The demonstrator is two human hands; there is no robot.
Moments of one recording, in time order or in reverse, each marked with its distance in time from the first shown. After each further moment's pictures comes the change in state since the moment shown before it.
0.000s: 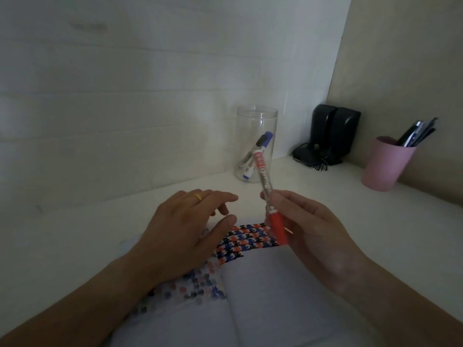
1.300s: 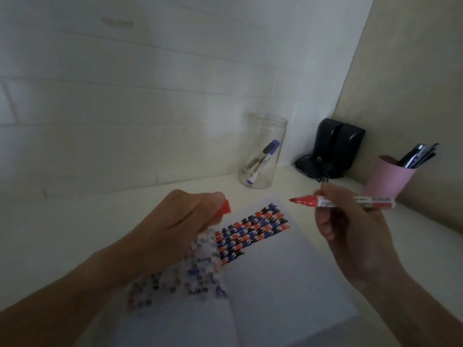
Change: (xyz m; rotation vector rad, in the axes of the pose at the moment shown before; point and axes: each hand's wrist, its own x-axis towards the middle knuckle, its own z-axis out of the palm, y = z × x) left_hand -0.005 0.003 -0.023 -0.482 0.051 -0.087; right_hand -0.015 -0.032 -0.002 0.004 0.171 -0.235
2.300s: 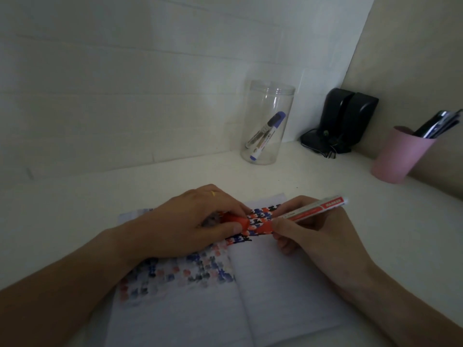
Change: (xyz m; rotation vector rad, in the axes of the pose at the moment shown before) left_hand 0.003 -0.049 0.018 0.172 -0.462 0.049; right_hand -0.009 0.052 0.006 -0.459 -0.092 0.060
